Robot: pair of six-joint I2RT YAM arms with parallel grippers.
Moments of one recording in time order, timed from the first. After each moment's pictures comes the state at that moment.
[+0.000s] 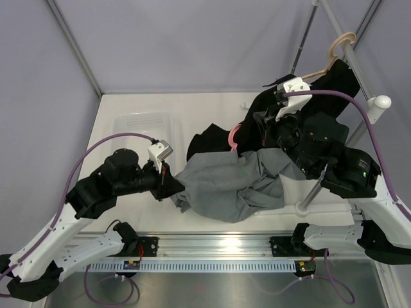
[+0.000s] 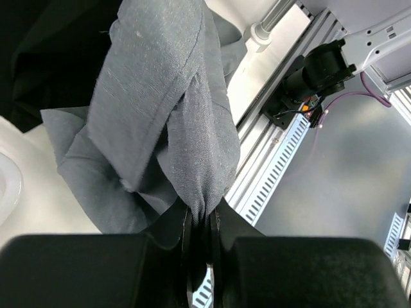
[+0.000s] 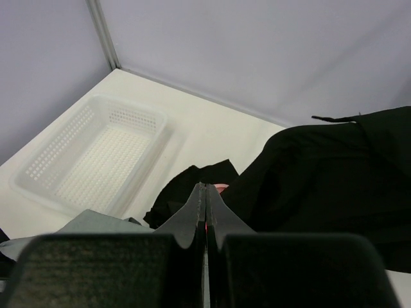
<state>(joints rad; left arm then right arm) -0.80 0.74 1.06 -0.80 0.33 -0.31 1.07 1.12 1.73 -0.71 0.60 0.05</state>
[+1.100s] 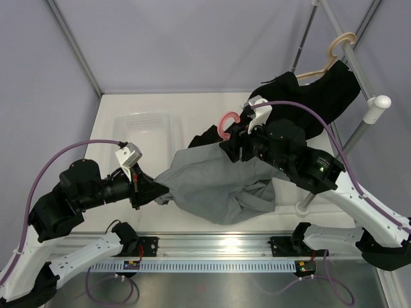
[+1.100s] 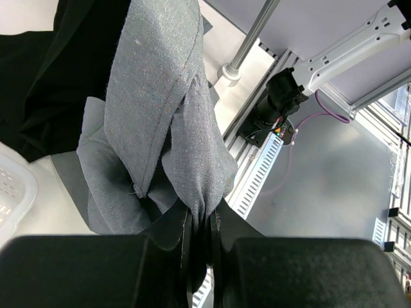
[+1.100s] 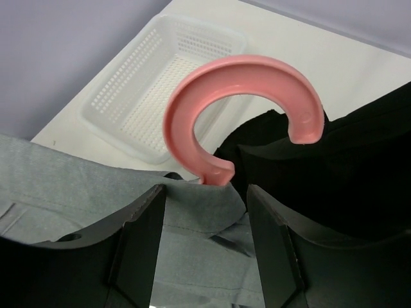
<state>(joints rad) -0.80 0.61 1.22 -0.91 0.34 -0.31 0.93 1.11 1.41 -0.58 0.19 0.26</state>
